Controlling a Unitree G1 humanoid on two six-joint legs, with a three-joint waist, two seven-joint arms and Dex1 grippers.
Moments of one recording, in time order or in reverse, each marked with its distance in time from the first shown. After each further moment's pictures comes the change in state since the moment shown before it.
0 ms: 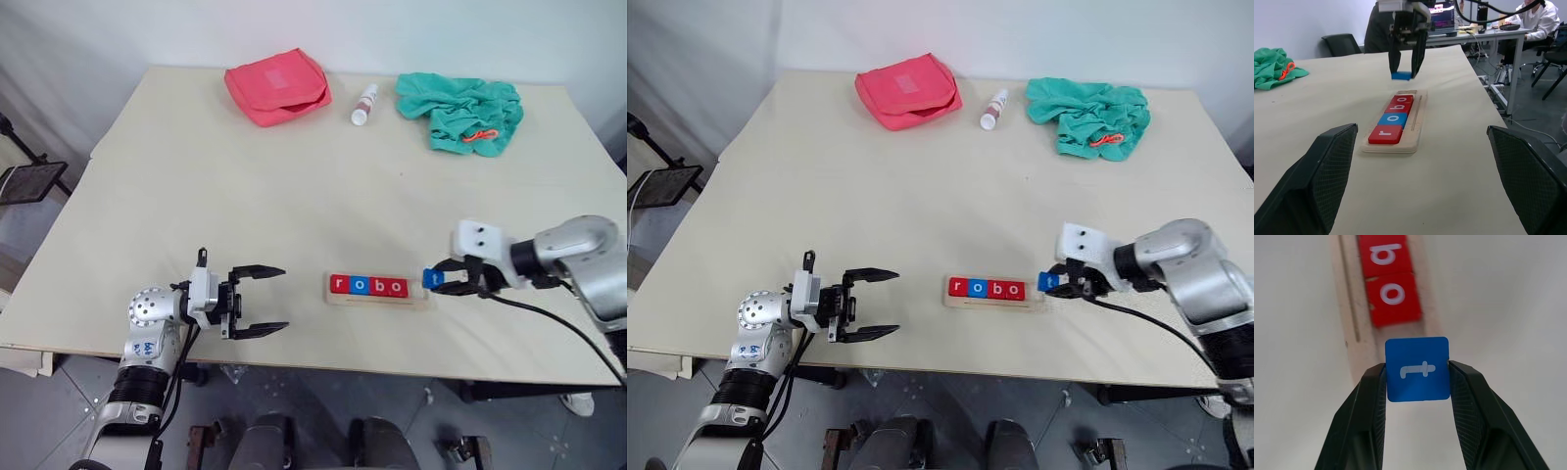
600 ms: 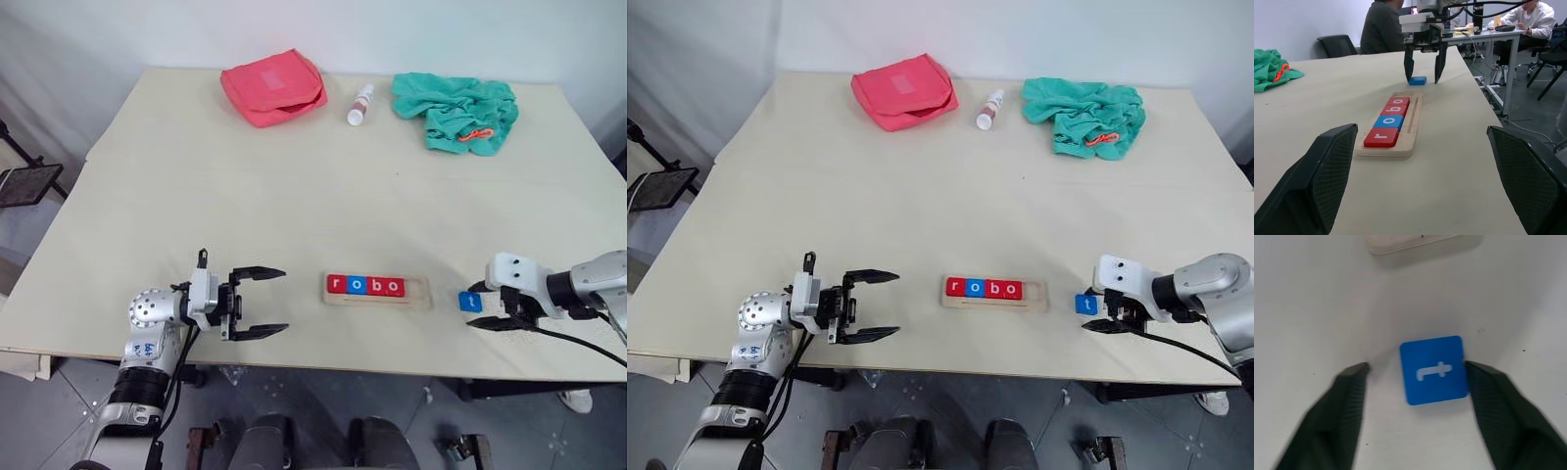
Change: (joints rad) left arm 0.009 0.003 0.002 -0.003 0.000 0.002 -0.009; right arm 0.227 -0.109 -0.121 0.144 0.024 -0.239 -0.009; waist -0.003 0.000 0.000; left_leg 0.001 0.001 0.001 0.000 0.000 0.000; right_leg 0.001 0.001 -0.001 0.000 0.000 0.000
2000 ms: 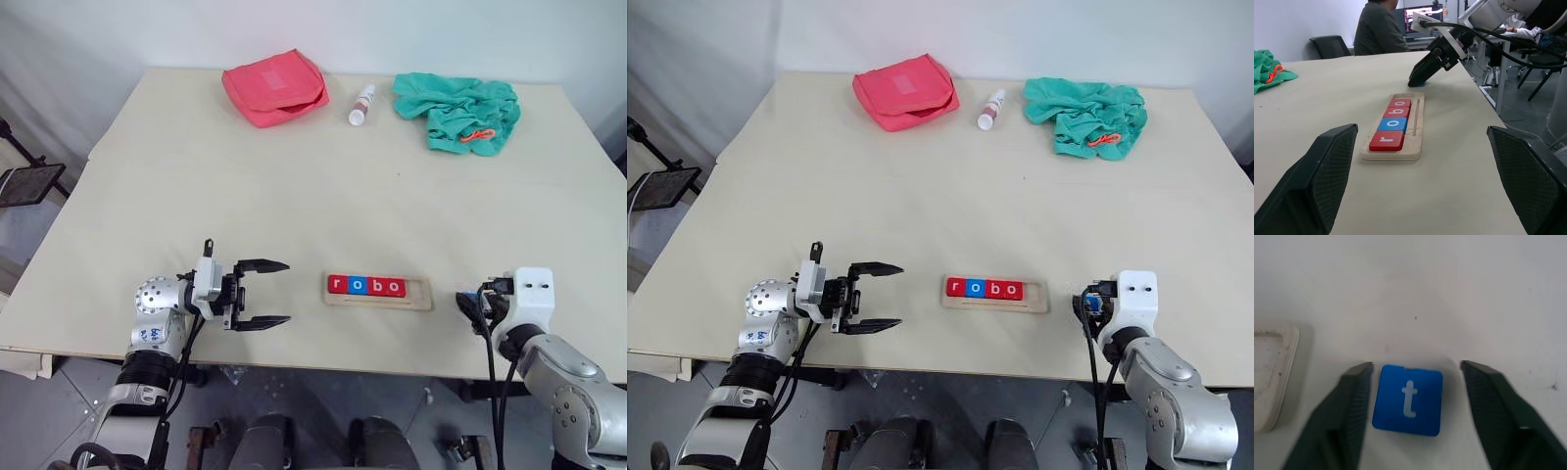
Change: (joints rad) left arm -0.102 -0.012 -0.010 0.115 0.000 -0.001 -0.063; right arm 0.376 0.773 -0.536 -0.759 0.272 0.828 -1.158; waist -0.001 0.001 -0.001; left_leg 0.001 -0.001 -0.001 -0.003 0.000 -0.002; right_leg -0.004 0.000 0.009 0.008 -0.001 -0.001
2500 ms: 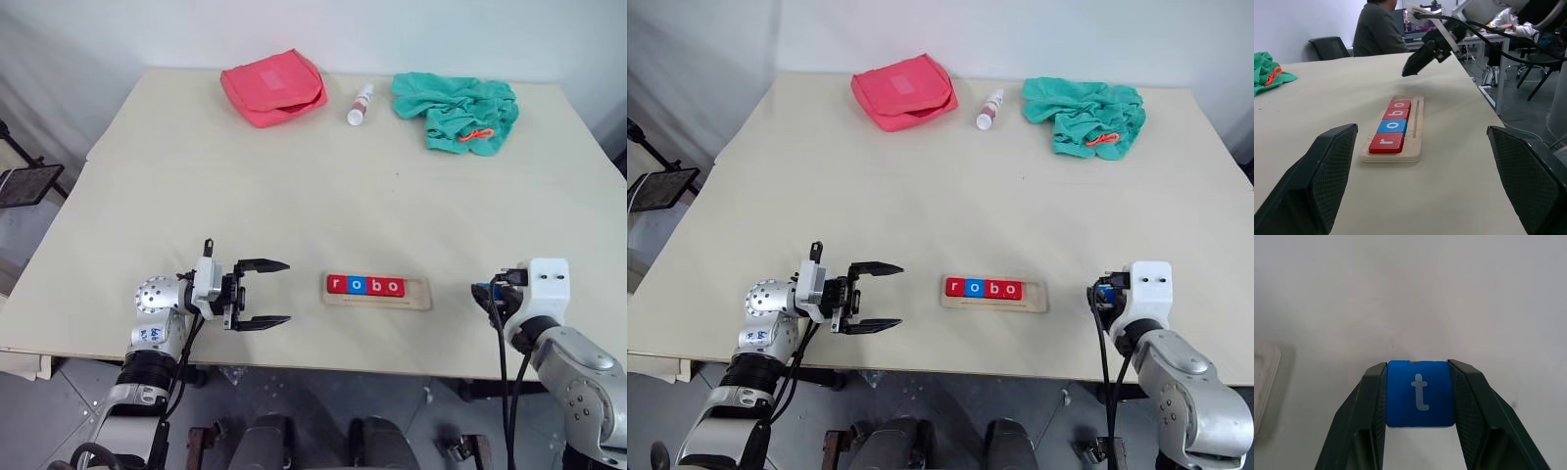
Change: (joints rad) left arm 0.000 -0.001 0.000 0.000 0.000 -0.001 0.000; right arm -0.024 -0.031 -0.041 0.009 0.001 0.033 0.013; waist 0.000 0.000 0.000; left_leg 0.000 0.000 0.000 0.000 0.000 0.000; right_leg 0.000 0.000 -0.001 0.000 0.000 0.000
